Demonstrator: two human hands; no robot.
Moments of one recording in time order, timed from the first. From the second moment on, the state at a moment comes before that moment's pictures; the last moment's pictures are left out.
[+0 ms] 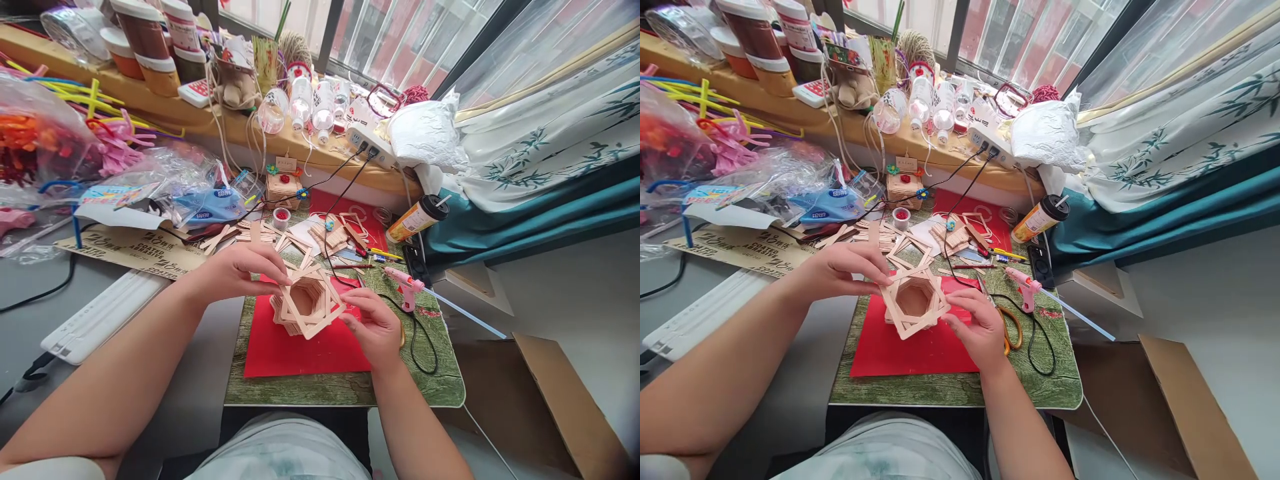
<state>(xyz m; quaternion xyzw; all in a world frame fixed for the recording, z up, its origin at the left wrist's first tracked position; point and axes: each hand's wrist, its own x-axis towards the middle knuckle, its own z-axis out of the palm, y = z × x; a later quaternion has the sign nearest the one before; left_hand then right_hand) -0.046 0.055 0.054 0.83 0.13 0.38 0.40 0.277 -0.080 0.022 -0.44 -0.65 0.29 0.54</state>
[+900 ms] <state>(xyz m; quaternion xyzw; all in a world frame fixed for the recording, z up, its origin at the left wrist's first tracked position) -0.028 0.047 0.047 0.84 0.27 0.34 0.33 0.270 -0.052 0.025 -0.52 -0.40 0.49 0.57</state>
